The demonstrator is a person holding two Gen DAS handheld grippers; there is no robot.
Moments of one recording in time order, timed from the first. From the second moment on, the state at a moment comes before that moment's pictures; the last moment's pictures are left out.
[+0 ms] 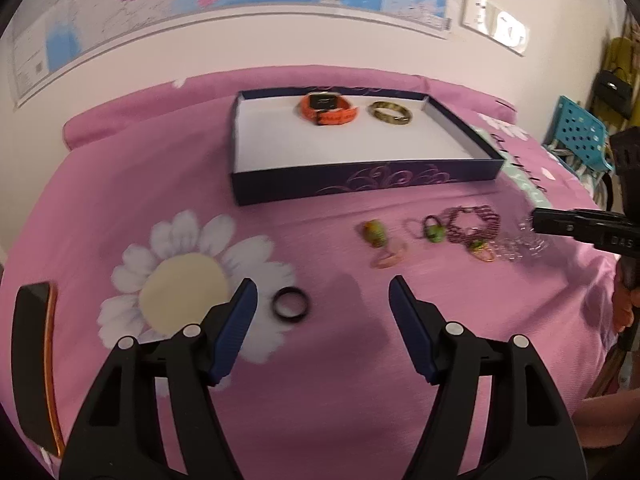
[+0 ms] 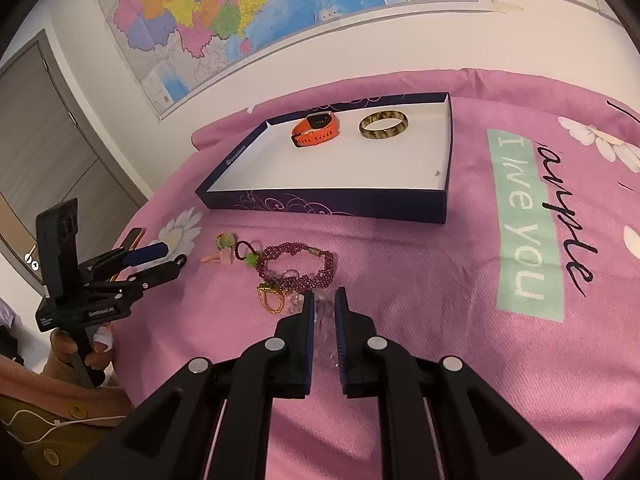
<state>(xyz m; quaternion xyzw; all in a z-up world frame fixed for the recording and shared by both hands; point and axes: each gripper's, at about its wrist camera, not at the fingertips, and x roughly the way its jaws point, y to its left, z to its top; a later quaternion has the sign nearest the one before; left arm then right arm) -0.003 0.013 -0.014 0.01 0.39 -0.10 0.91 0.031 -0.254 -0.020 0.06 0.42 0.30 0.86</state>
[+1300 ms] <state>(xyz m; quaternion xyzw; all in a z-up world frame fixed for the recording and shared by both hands) 0.018 -0.025 -0.015 0.00 0.41 -0.17 0.90 0.031 -0.248 -0.009 0.05 0.39 0.32 0.86</state>
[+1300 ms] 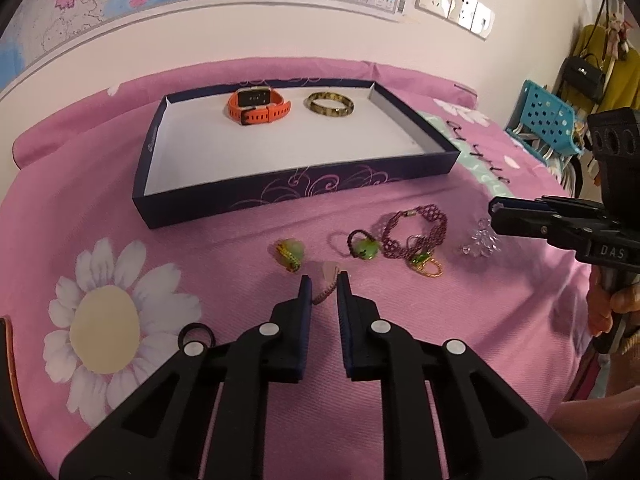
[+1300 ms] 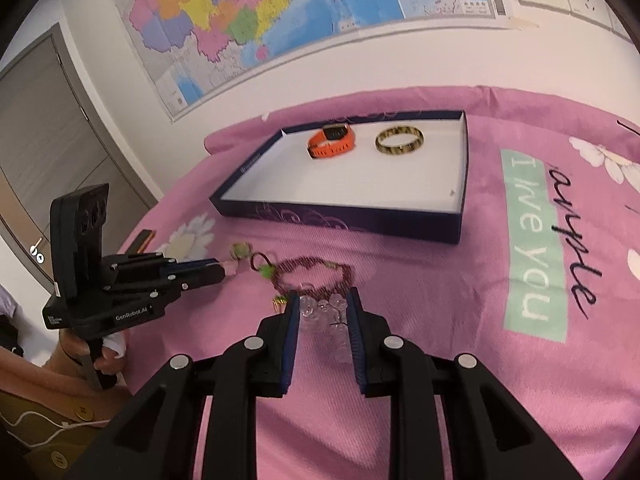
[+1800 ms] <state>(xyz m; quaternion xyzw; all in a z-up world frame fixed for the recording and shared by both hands) 0.029 -0.018 0.019 0.00 0.38 -0.16 0.91 0.053 -0.245 0.033 0.04 0.34 0.31 0.88</state>
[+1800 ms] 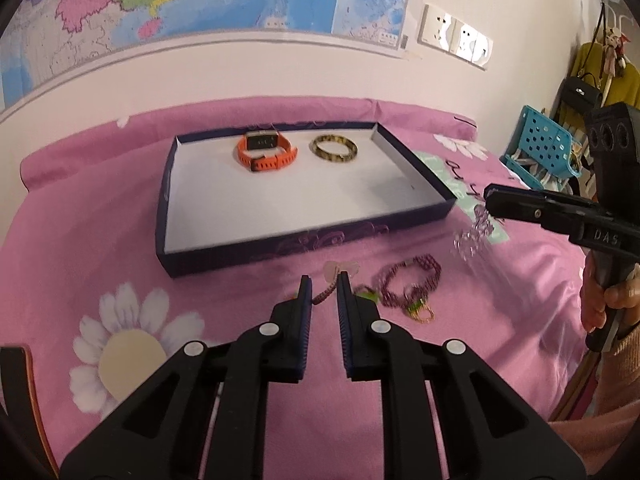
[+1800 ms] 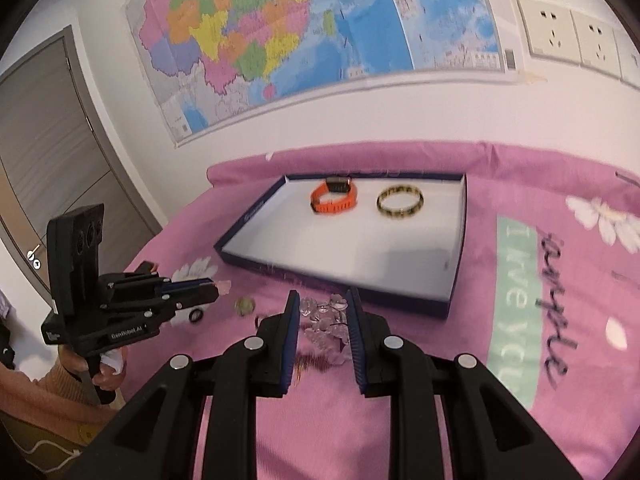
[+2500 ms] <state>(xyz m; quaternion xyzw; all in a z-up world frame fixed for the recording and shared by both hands) 0.109 -0.007 0.031 -0.01 0.37 -0.12 0.92 0.145 -0.221 0.039 0.04 0.35 0.29 0.89</state>
